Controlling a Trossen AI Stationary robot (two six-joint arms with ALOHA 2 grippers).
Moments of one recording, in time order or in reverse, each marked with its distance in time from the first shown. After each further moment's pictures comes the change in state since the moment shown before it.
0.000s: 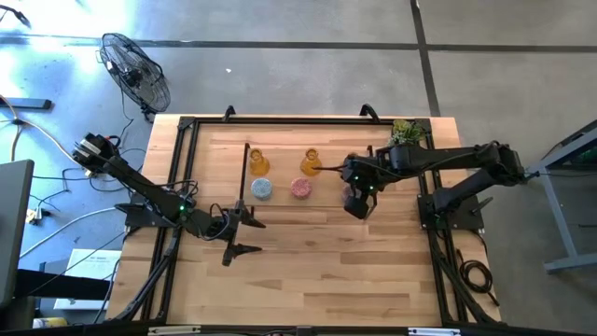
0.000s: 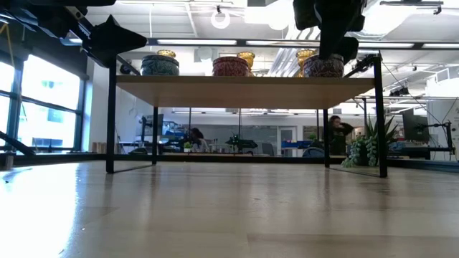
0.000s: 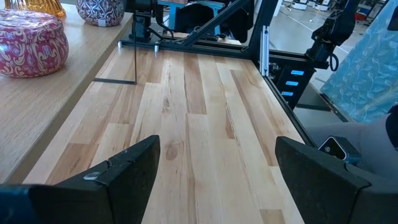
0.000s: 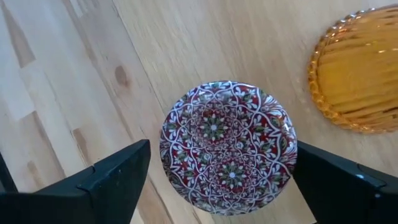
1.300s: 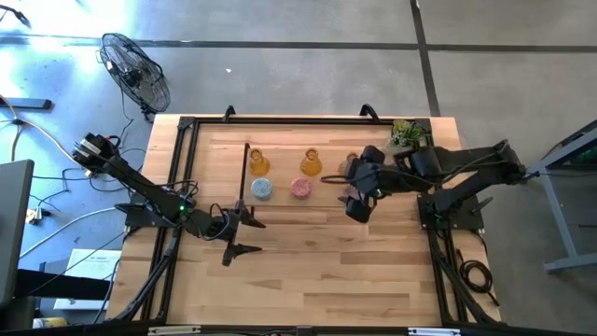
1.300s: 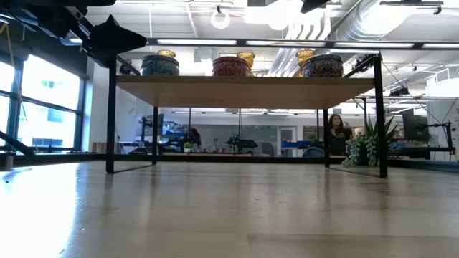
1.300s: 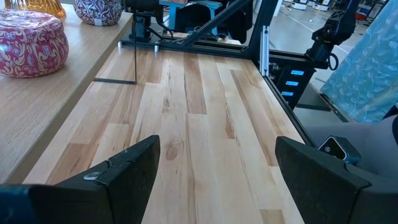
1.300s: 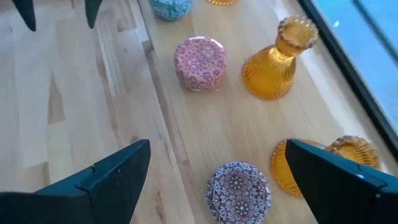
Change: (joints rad) left arm 0.000 0.000 0.000 0.000 0.000 0.000; right arm 0.206 0.000 0.309 -0.061 0.354 -0.051
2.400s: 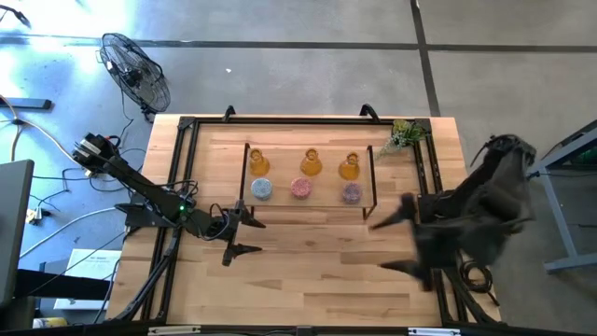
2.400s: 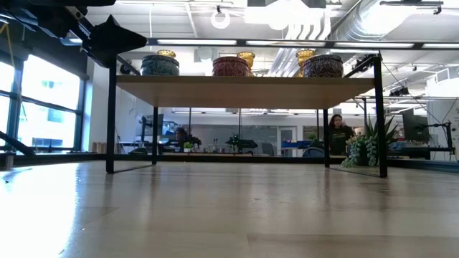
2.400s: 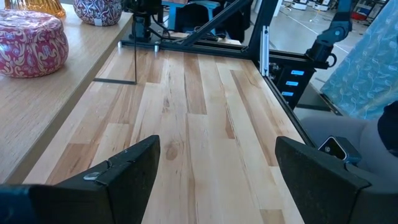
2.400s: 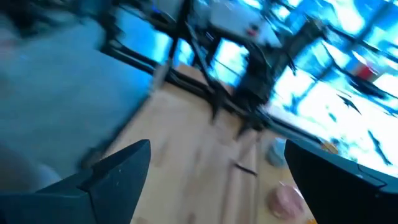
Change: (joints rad) left arm 0.000 0.000 0.000 0.000 0.000 0.000; right arm 0.666 -0.140 -0.018 0.349 0.362 -0.445
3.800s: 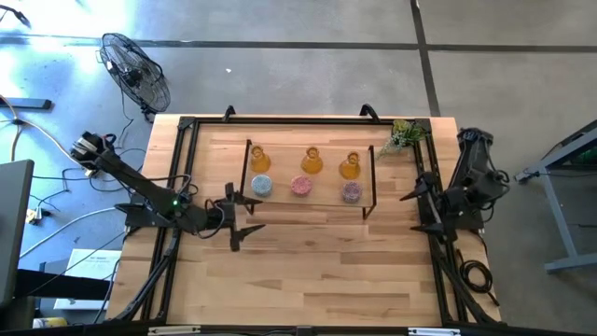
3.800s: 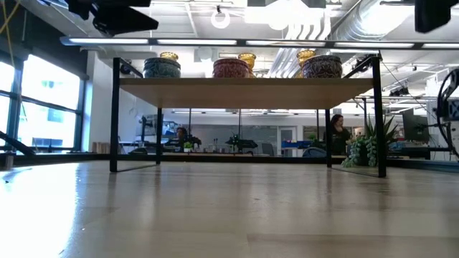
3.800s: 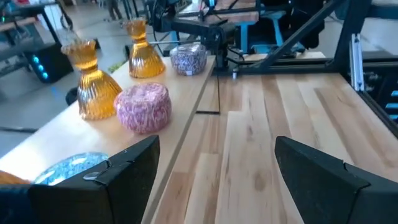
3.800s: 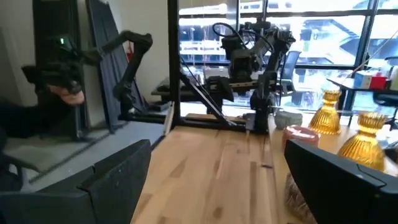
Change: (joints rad) left arm 0.000 -0.080 0.126 -0.204 -0.333 0.194; right arm 0.248 -1.173 -1.211 0.594 0.173 -0.033
